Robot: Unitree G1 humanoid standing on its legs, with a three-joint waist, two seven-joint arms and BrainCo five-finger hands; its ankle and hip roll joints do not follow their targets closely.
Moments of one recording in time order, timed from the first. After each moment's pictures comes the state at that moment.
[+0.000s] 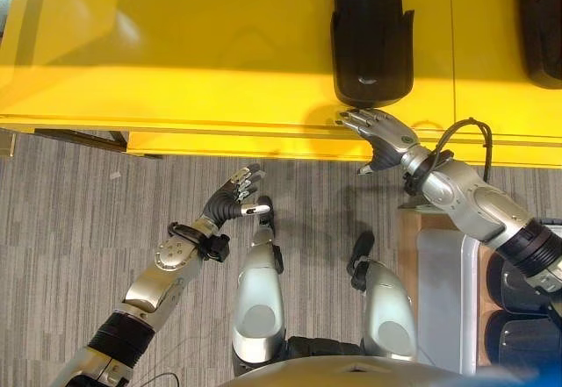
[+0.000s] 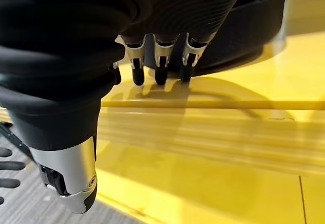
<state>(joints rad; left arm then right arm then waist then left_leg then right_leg) -0.02 0.65 -0.30 0.02 -0.58 -0.05 -0.11 -0.64 -0.83 0.68 -0.01 -0.55 0.06 -0.01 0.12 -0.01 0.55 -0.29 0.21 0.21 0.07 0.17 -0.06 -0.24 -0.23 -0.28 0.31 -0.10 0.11</state>
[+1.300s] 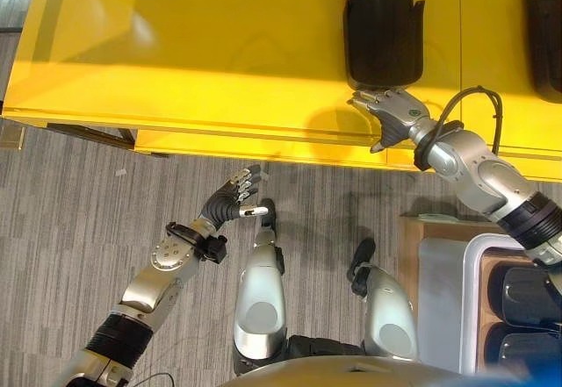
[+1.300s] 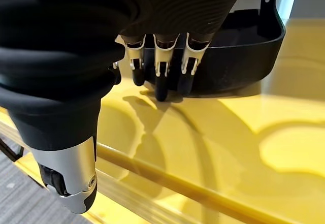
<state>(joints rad) -0.01 0.64 -0.27 0.02 -0.57 -0.05 -0.17 -0.79 -0.84 0.69 0.07 -0.60 0.11 0.13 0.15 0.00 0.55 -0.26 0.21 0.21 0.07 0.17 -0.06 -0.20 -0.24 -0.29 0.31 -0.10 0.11</state>
